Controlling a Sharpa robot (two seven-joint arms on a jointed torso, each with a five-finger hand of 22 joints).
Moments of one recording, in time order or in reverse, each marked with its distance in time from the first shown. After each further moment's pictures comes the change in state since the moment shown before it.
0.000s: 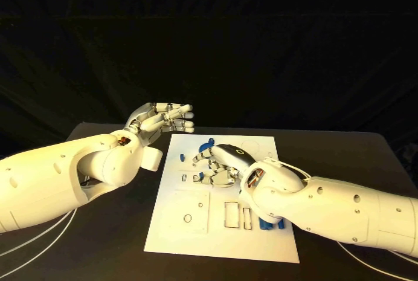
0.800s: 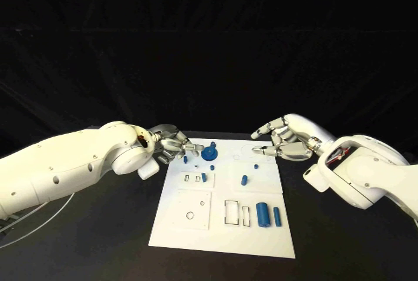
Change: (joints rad) left arm 0.007 0.124 0.000 -0.191 -0.668 0.337 -0.665; left_hand -0.181 -0.034 -0.065 0.209 0.004 0.096 -0.141 0.209 0.175 0.233 -0.156 0.825 0.730 0.276 -0.158 1.208 1.173 -0.125 0.505 -0.177 0.948 1.076; right arm 0.135 -0.442 0.010 0.228 0.425 0.060 0.161; right_hand 0.026 0.019 0.004 -0.004 0.102 0.084 -0.028 0.071 -0.001 -0.068 -0.027 -0.092 -0.042 0.001 -0.017 -0.099 0.001 0.000 0.000 -0.008 -0.120 0.000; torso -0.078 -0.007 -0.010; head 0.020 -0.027
